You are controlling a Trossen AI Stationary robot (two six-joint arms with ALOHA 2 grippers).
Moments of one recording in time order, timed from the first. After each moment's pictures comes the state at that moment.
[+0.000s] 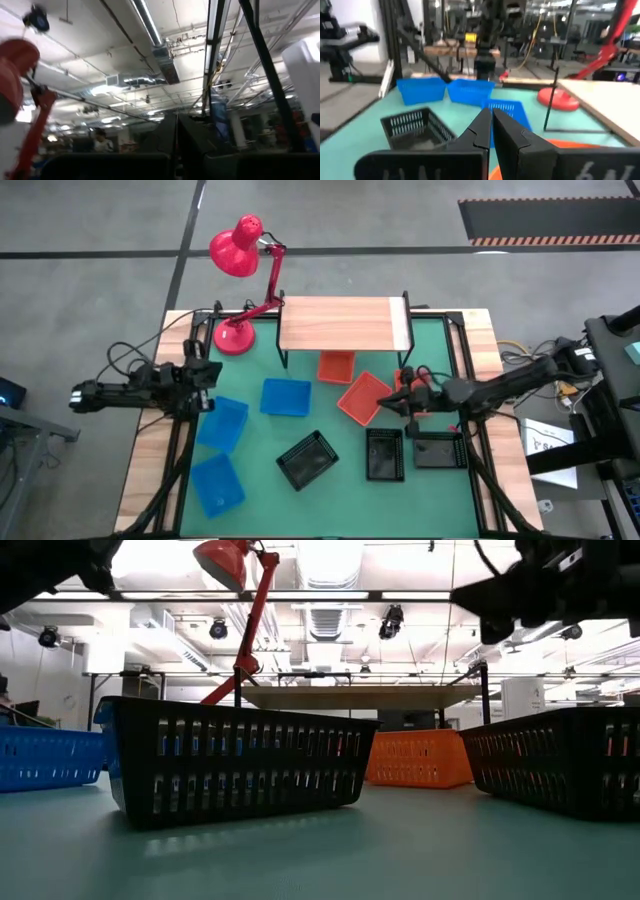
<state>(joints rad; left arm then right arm) 0.00 0.15 0.04 0.74 -0.11 0.24 0.20 0.99 0.20 0.78 0.17 -0.07</state>
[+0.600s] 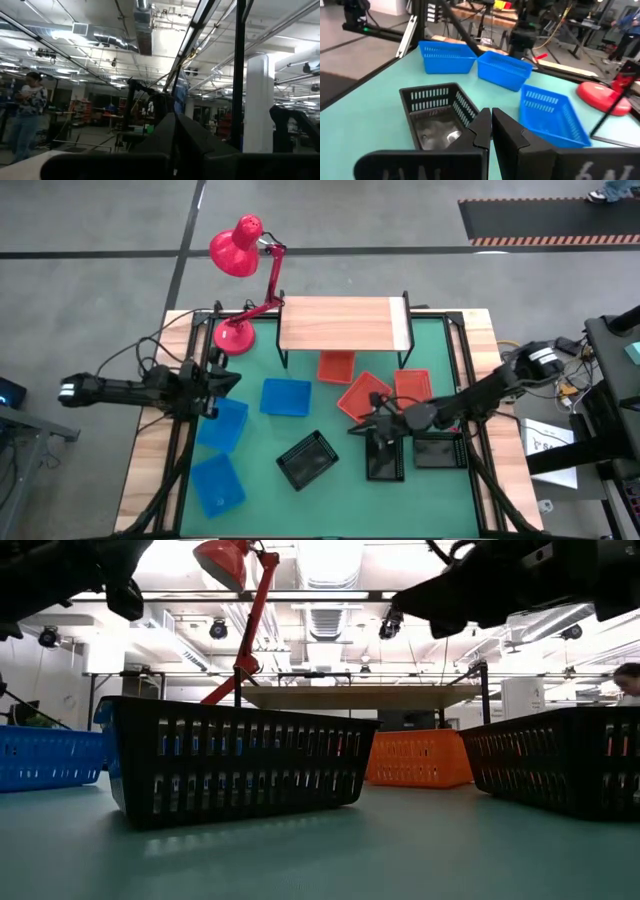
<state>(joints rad) 0.00 0.37 0.04 0.80 -0.02 -0.12 0.34 1.48 0.51 0.79 0.21 -0.16</state>
